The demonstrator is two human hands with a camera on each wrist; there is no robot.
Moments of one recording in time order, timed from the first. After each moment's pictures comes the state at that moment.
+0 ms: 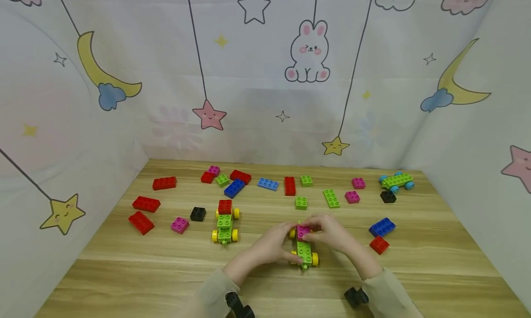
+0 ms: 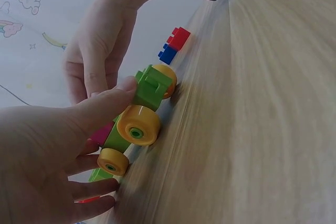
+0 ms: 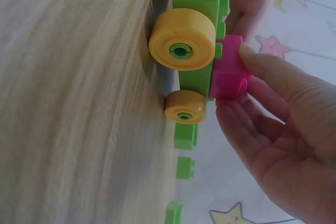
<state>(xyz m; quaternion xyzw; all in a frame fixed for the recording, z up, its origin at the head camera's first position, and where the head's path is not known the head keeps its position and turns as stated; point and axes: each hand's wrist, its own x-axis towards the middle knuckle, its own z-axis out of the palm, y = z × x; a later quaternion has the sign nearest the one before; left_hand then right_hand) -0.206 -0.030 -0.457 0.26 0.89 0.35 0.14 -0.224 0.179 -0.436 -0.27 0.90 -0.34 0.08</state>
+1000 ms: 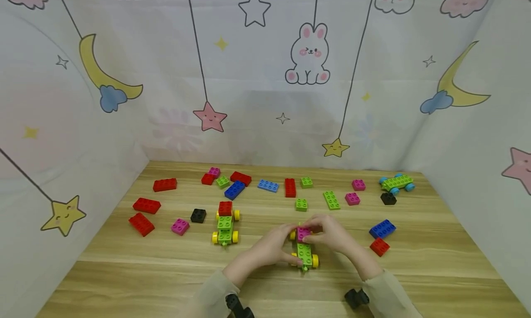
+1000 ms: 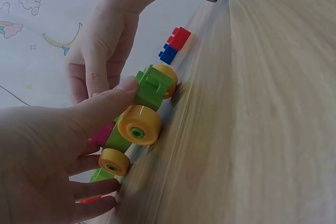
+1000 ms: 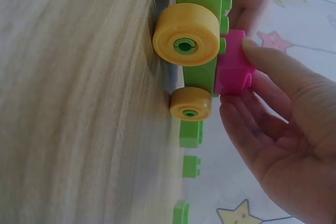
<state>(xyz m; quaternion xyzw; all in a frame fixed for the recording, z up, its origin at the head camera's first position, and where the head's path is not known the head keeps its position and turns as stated) -0.206 -0.031 -0.457 0.25 0.89 0.35 0.15 -0.227 0.181 -0.443 -0.26 0.89 -0.35 0.08</state>
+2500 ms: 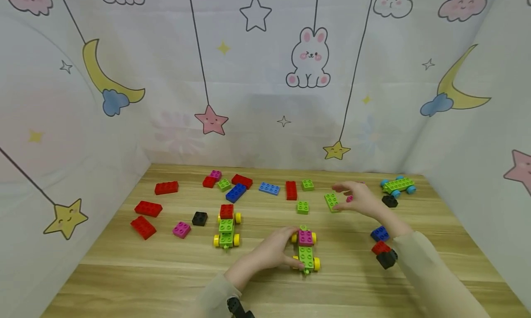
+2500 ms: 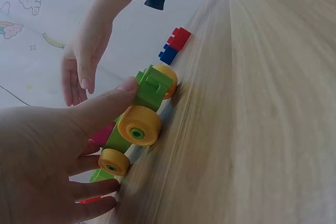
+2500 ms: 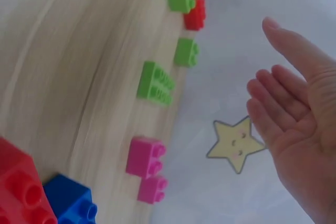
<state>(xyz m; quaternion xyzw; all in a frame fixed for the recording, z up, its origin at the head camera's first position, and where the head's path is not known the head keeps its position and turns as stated) -0.205 -0.030 -0.457 0.25 0.89 0.34 0.15 -0.289 0.254 -0.400 -0.26 0.92 -0.28 0.01</state>
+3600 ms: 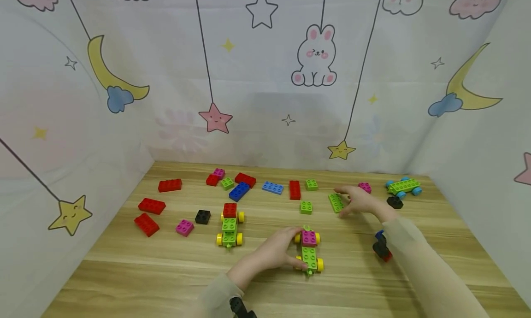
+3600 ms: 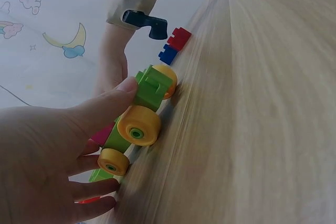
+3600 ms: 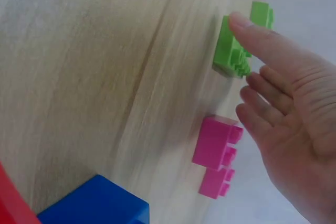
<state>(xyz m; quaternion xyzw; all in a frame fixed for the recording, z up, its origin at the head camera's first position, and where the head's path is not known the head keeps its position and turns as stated) -0.207 -0.030 -0.460 0.26 0.89 0.34 0.15 -0.339 0.267 -0.440 -0.27 0.93 -0.22 0.12</state>
